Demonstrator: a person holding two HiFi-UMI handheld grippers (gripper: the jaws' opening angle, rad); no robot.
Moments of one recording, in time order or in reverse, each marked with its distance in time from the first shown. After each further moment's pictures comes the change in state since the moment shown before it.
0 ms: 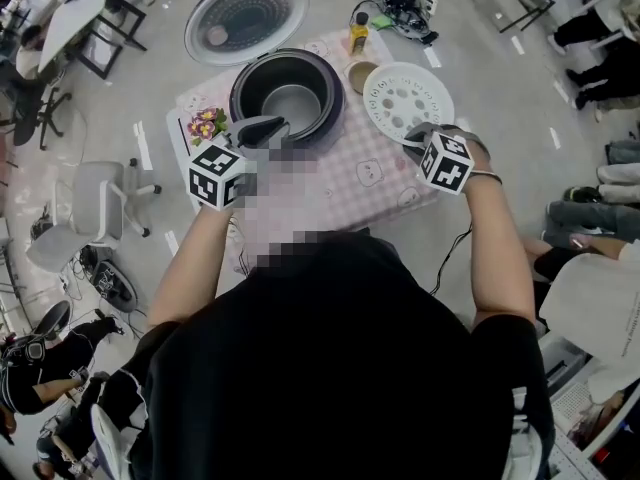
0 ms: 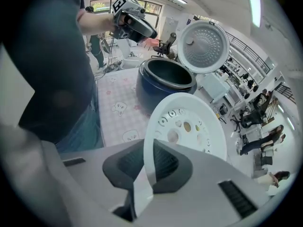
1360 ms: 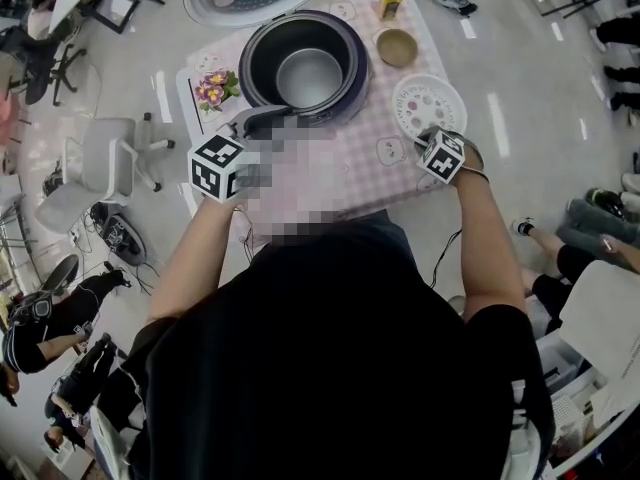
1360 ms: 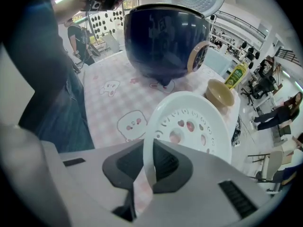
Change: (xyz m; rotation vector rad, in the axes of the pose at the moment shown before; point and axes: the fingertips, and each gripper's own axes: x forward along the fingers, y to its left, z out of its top) left arm 0.010 0.016 -0.050 -0.089 0.106 0.036; right arm 0.166 0.036 -0.075 0.219 0.056 0.127
